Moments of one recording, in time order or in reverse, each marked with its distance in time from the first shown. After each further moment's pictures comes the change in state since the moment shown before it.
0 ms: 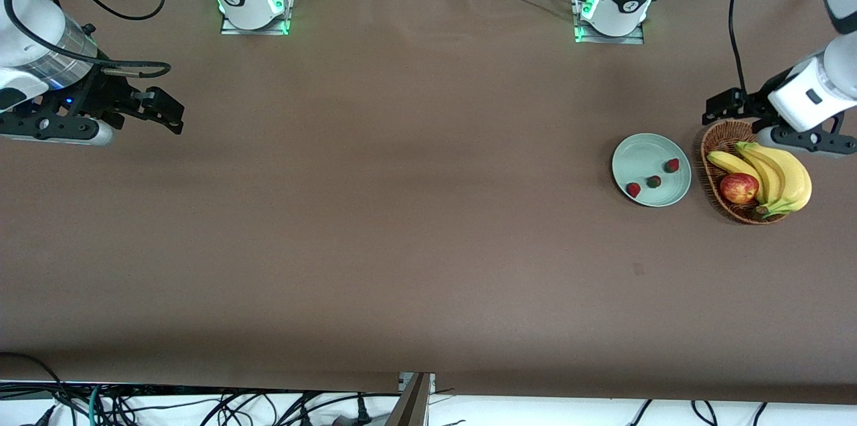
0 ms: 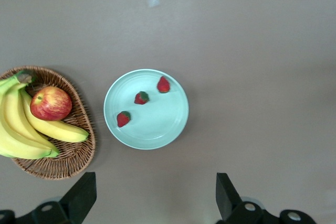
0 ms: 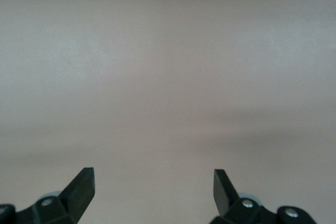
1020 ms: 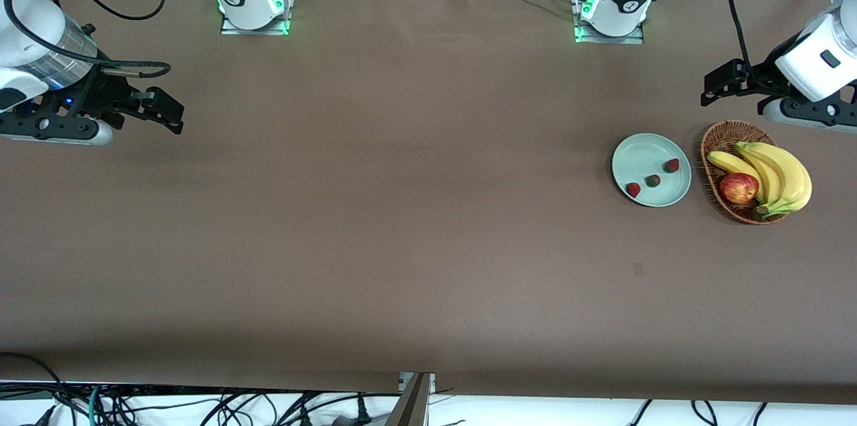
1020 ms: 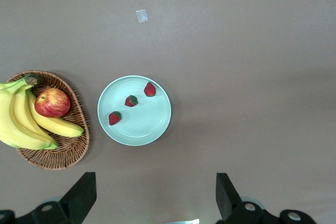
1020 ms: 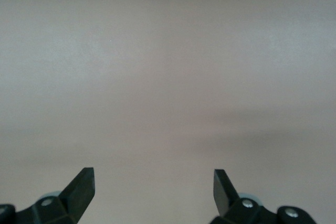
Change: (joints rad) left arm -0.015 0.020 -0.044 0.163 0.001 -0.122 -0.109; right arm 0.000 0.000 0.000 0.000 0.000 0.000 0.000
